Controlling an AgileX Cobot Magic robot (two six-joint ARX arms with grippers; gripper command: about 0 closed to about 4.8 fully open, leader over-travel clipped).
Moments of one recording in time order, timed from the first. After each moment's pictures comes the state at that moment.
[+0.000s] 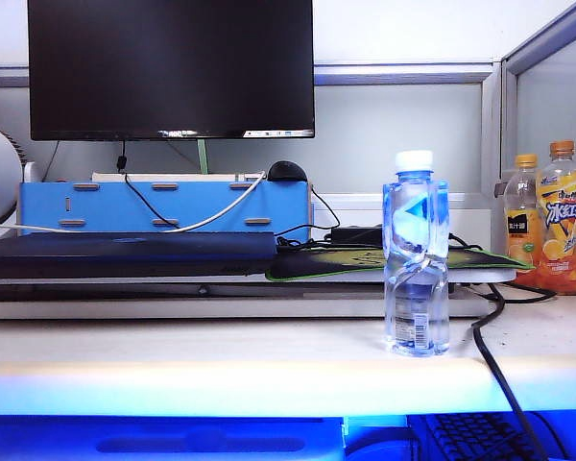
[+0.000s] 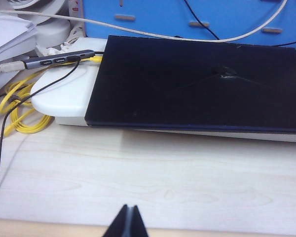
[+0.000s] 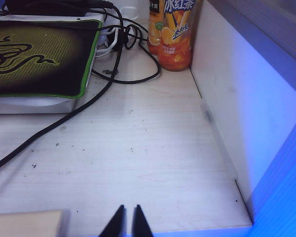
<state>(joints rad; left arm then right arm) 0.06 0.00 0.01 -0.15 0.06 -0.04 0.02 0.01 0.04 -0.25 0.10 0.00</state>
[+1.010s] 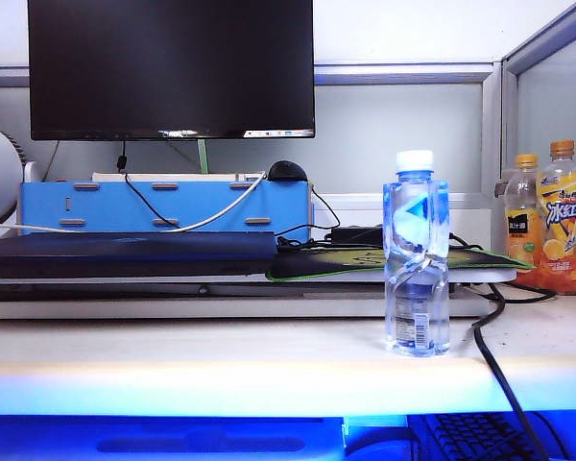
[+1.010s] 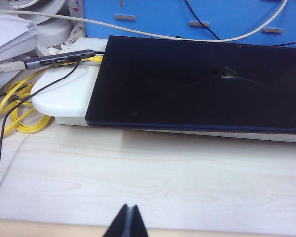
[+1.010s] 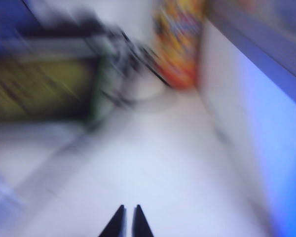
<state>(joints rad) 0.06 0.00 0.01 -0.15 0.06 -0.04 0.02 0.02 0.02 -0.12 0.04 0.09</state>
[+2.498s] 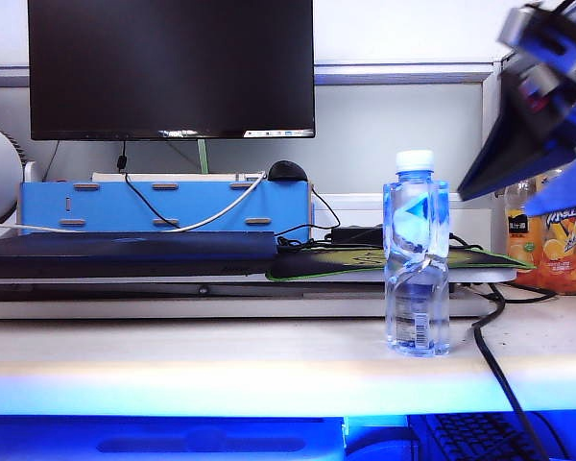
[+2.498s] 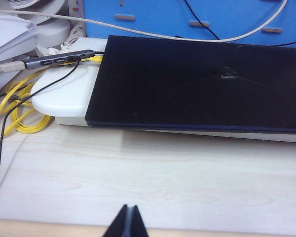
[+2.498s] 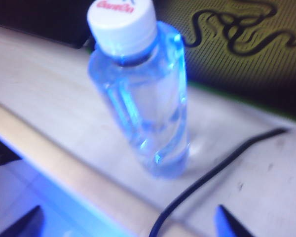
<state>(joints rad) 0.06 0.00 0.01 -0.15 0.06 -0.04 0.29 0.94 0.47 -0.07 -0.30 -0.04</state>
